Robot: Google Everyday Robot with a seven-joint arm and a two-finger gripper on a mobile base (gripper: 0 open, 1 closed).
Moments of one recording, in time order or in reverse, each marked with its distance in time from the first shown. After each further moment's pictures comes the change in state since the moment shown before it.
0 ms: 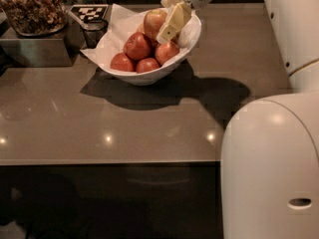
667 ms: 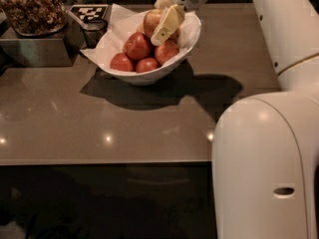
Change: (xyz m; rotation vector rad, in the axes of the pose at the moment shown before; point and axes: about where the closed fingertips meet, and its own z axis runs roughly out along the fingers) arm -0.008 -0.002 0.018 -0.032 -0.020 -0.009
